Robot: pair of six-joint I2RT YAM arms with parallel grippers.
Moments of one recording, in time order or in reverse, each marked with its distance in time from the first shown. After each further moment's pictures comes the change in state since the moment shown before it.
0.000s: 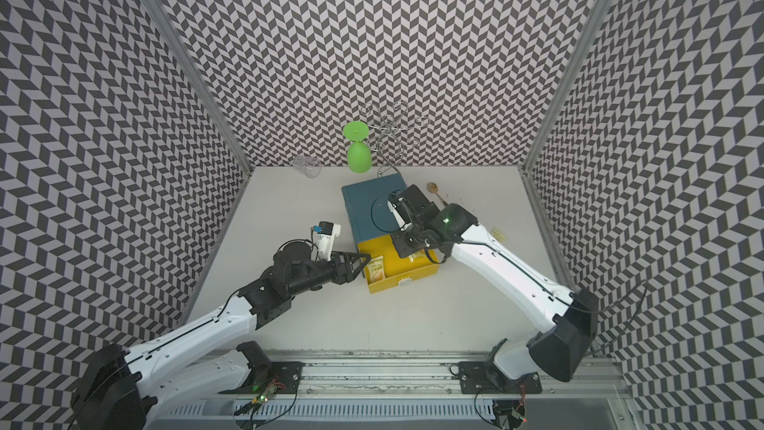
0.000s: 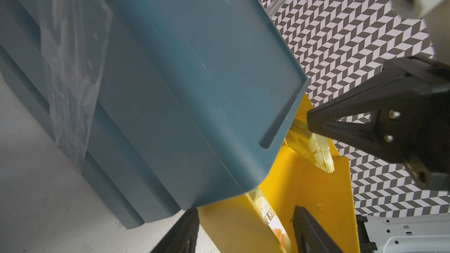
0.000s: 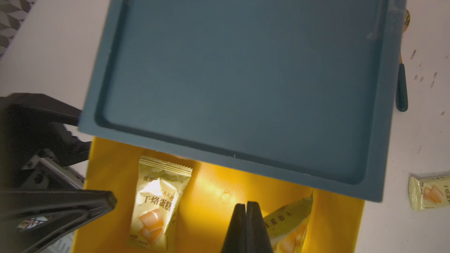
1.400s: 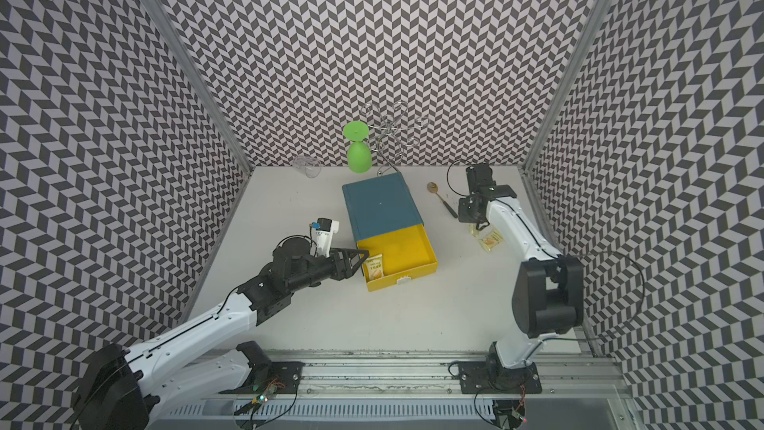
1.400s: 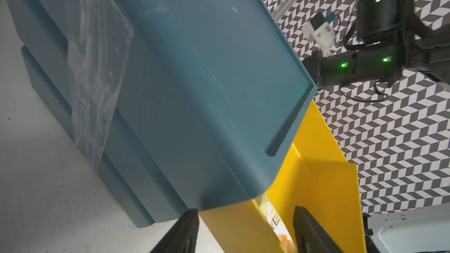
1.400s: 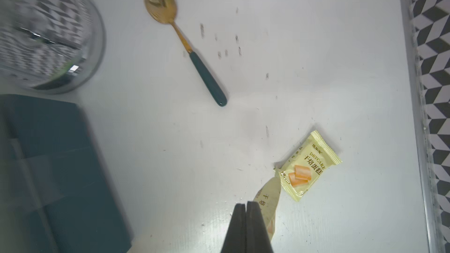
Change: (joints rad) left arm 0.032 0.012 0.029 -0.035 0.002 0.023; right arm -0.635 0.259 -0.090 0.221 0.100 -0.046
